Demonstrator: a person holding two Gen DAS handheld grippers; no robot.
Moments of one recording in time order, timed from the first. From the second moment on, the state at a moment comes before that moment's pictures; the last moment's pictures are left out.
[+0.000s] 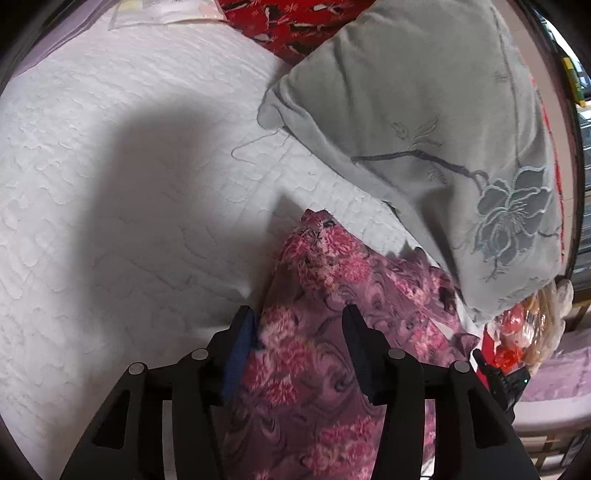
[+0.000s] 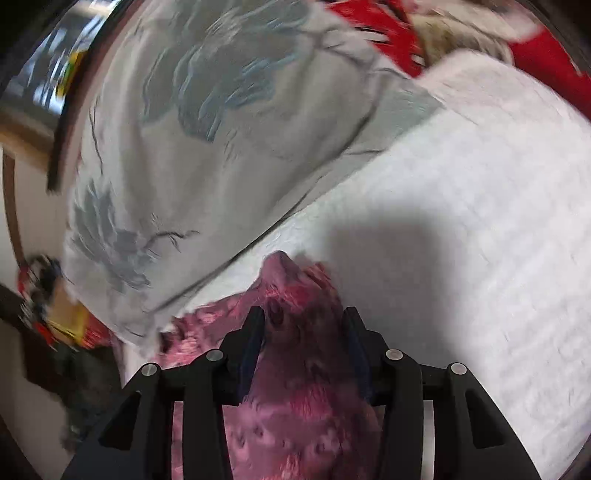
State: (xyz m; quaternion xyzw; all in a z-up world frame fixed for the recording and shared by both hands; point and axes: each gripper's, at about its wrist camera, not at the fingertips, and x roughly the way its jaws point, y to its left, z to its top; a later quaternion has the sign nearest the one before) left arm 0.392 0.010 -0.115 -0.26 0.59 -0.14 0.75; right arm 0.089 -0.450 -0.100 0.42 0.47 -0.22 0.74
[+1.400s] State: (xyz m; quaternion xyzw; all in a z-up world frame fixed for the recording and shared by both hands) left arm 0.269 -0.089 -0.109 -0.03 0.52 -0.11 0.85; right arm 0.102 -0.367 -0.089 0.26 0.51 -0.20 0.79
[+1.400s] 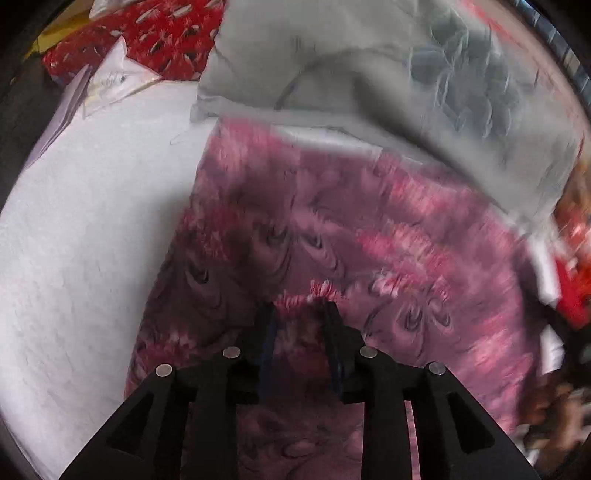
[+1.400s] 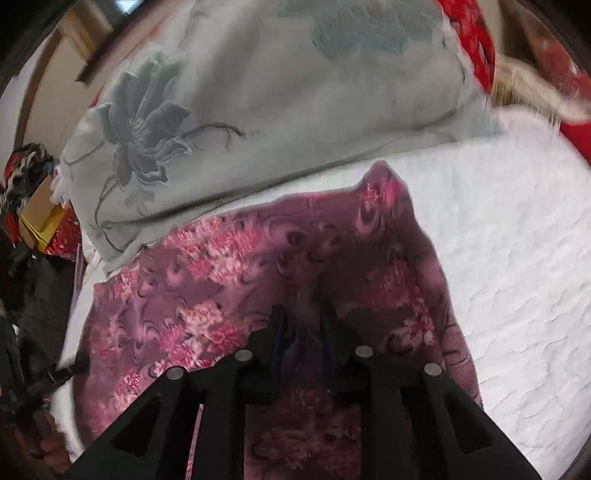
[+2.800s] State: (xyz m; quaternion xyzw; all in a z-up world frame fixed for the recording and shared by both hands) left arm 0.181 -0.084 -0.100 -0.04 0.58 -0.11 0.81; right arm -0.035 -0.375 -0.037 0.28 0.54 -0.27 0.75
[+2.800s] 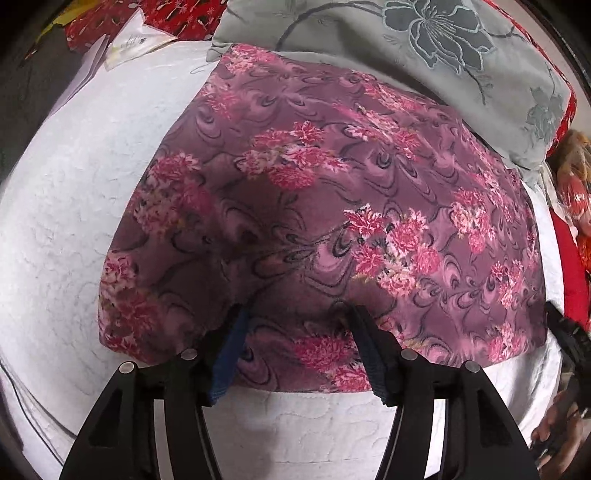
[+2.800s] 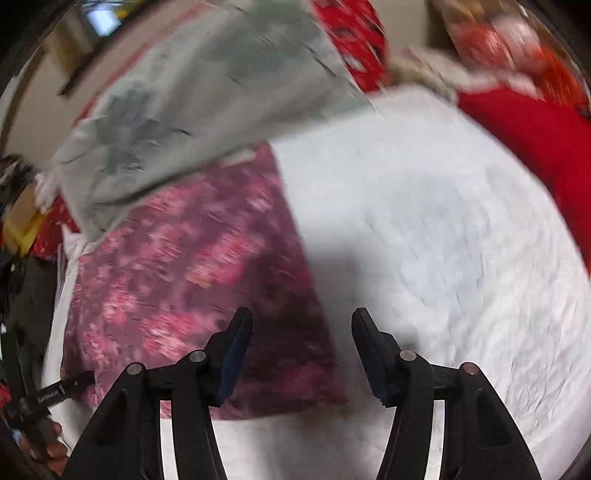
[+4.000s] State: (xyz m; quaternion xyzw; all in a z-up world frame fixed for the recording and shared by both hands) left arm 0.267 -0.087 -0.103 -0.03 0.53 -0.10 0.84; right arm 0.074 -0.369 -0.086 0.24 0.50 -0.23 0.80
